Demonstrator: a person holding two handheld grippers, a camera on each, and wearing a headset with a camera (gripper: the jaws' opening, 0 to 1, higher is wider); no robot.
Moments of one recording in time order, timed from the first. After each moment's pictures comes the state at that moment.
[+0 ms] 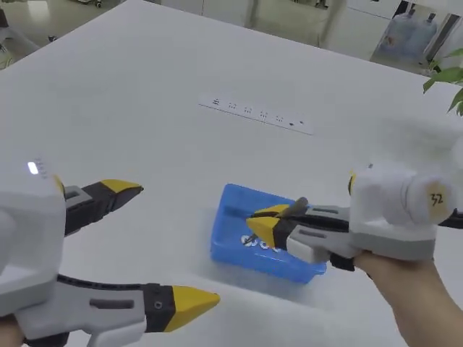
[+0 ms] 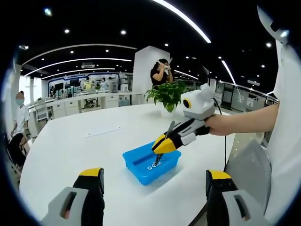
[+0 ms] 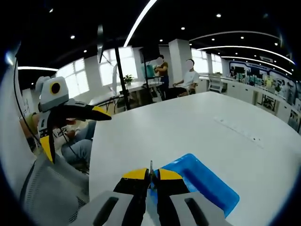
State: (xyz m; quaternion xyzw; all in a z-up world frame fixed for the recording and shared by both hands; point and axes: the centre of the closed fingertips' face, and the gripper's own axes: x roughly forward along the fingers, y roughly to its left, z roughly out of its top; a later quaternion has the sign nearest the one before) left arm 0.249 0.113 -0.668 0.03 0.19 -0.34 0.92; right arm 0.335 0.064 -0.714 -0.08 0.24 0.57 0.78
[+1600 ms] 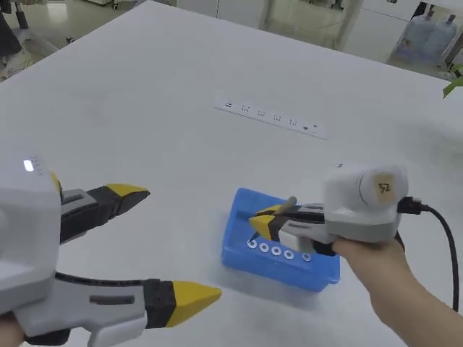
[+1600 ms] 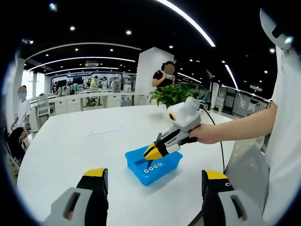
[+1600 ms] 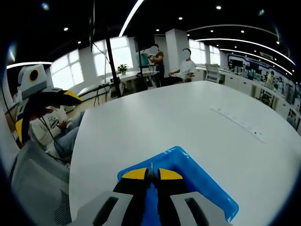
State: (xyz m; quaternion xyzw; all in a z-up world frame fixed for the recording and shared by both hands) left arm 0.251 0.118 -0.664 0.00 0.19 -0.33 0.92; right arm 0.361 0.067 -0.747 -0.12 0.26 0.56 0.78
